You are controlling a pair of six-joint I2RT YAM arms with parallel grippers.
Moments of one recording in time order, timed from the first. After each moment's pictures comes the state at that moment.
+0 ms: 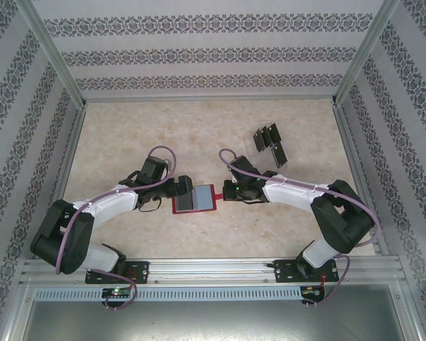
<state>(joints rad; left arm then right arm) -0.42 1.39 0.64 -0.16 0.21 -0.65 0.68 1.58 0.82 -0.29 -0.15 0.66</state>
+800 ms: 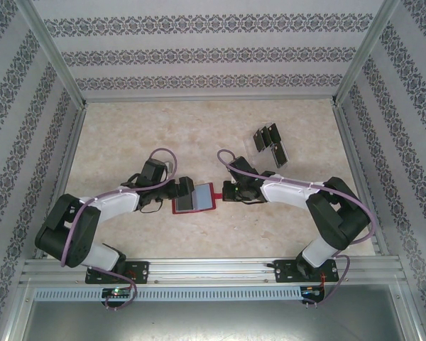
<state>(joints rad) -0.40 1.44 0.59 -0.01 0.30 -0.67 0.68 1.61 0.82 -0.27 -0.15 0.66</state>
